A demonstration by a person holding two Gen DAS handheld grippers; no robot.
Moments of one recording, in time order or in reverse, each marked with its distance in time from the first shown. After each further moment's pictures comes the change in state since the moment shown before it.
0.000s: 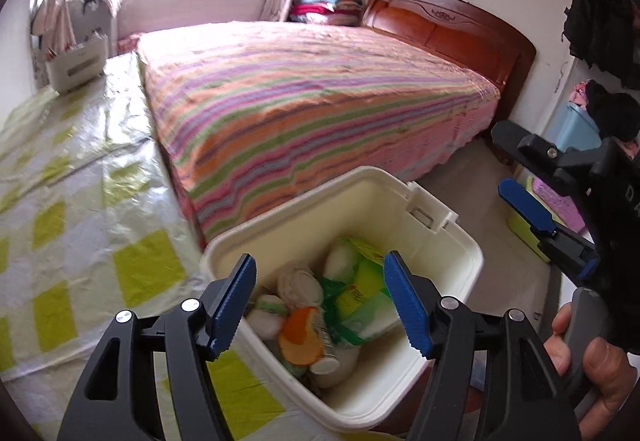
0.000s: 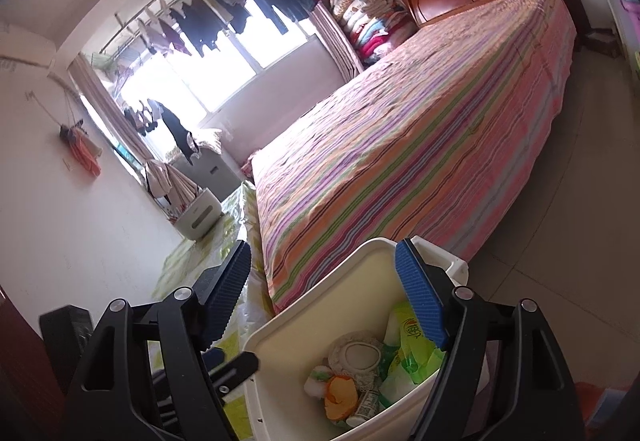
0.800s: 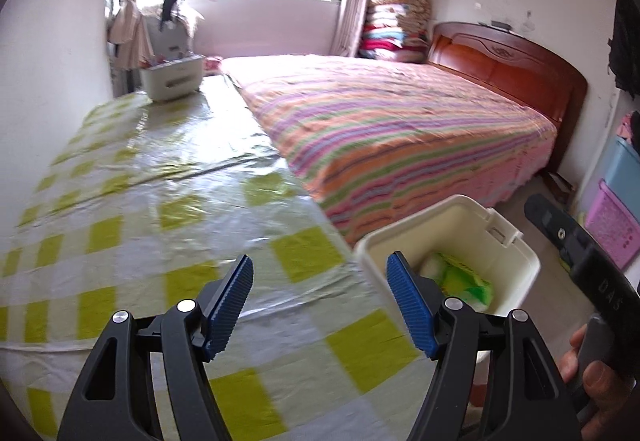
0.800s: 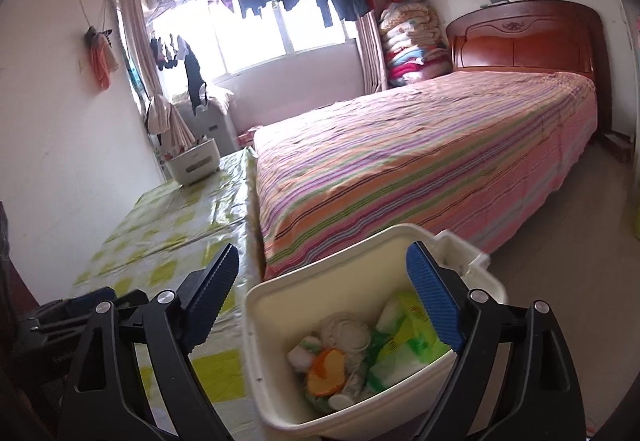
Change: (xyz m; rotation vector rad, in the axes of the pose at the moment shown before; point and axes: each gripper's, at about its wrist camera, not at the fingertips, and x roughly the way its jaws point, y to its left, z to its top) left arm -0.080 0.070 -0.026 -0.083 -0.129 0.243; right arm -0.010 0.083 -0.056 -0.361 -0.006 -0.077
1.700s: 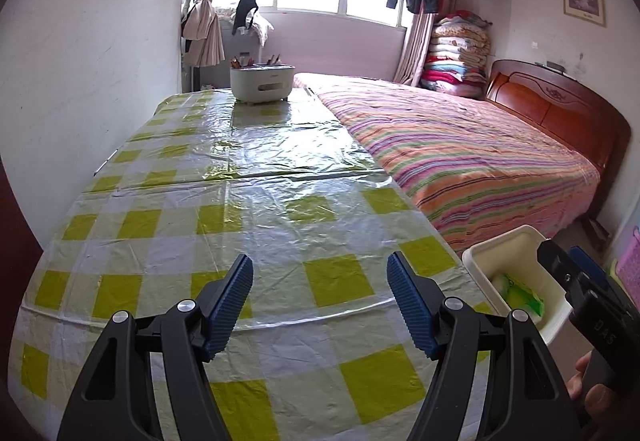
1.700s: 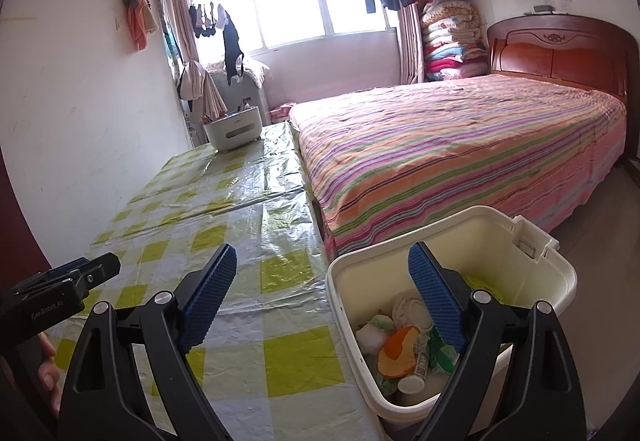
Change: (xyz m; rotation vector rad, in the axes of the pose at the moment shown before) left arm -0.039 0.096 -0.019 -0.135 -0.074 0.159; right arm 0.010 0.072 -0.025 -0.108 0.064 0.073
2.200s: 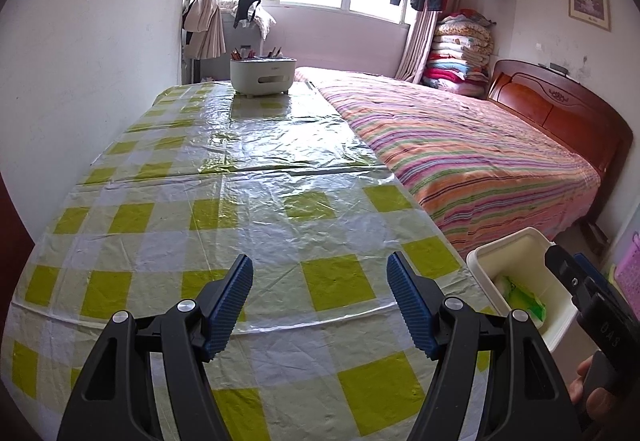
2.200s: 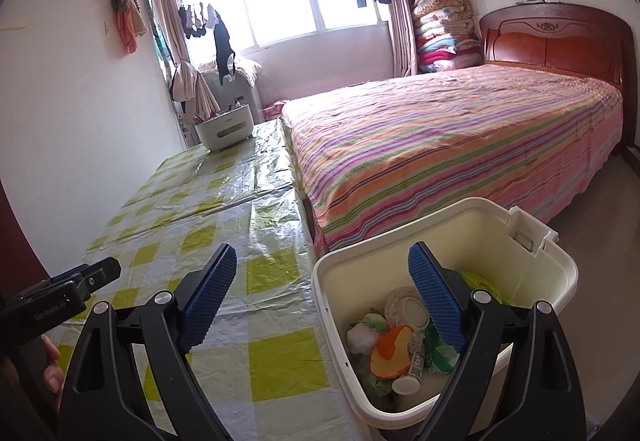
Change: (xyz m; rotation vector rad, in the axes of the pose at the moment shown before) left arm 0.012 -0.002 0.000 -0.014 0.022 -0.008; right arm 0.006 -0.013 0.000 0.035 0.013 -0.019
